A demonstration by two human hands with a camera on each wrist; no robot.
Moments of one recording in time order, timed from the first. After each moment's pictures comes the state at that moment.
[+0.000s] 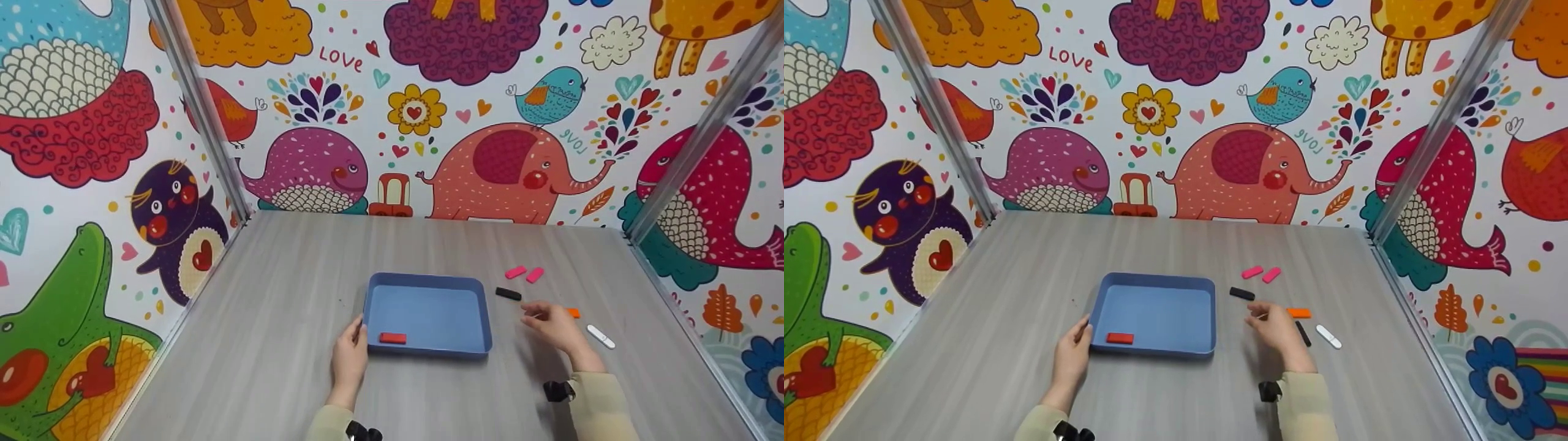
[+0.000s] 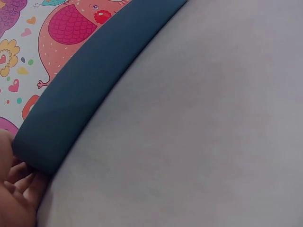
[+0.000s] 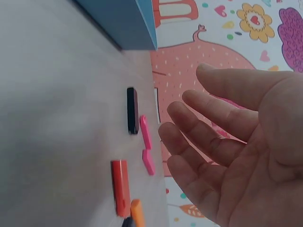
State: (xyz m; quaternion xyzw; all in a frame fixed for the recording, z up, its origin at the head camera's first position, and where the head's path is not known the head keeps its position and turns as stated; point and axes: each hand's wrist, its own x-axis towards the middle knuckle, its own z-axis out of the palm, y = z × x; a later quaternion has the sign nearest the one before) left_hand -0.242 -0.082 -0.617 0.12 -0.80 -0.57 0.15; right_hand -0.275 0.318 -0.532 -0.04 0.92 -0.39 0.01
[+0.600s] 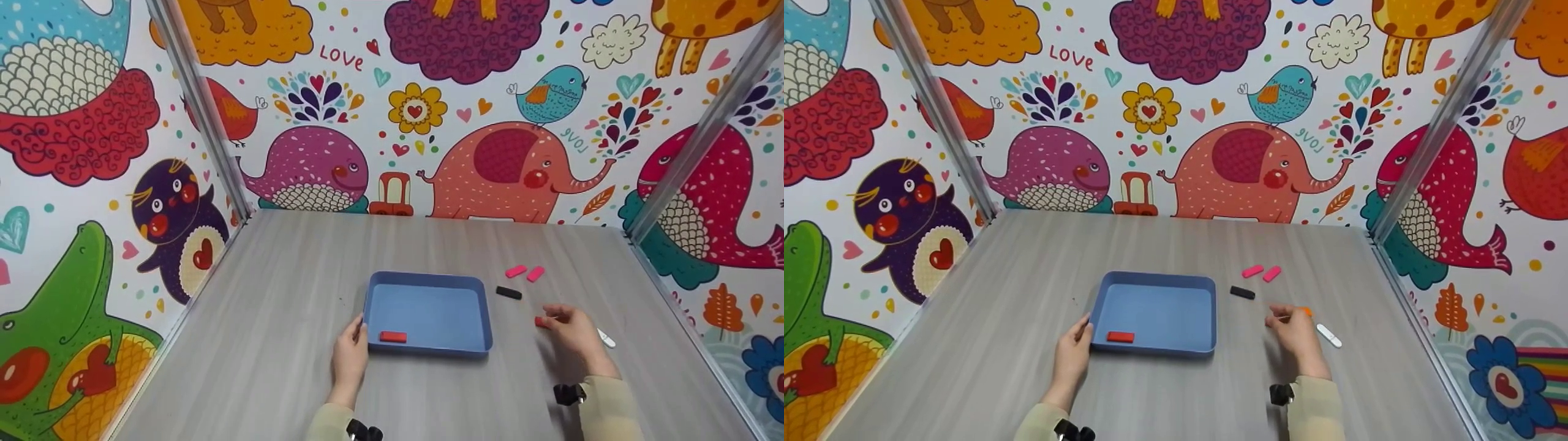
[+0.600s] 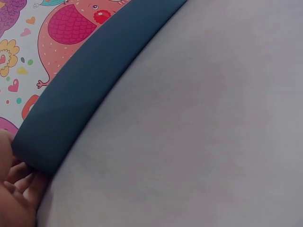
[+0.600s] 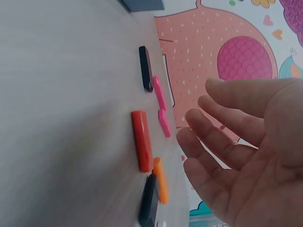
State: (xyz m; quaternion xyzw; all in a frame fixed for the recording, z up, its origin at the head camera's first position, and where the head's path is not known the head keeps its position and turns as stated) left_hand -0.242 -0.082 -0.617 0.12 -0.80 -0.57 0.15; right_hand -0.272 0.349 -0.546 0.04 0.92 -0.39 -0.02
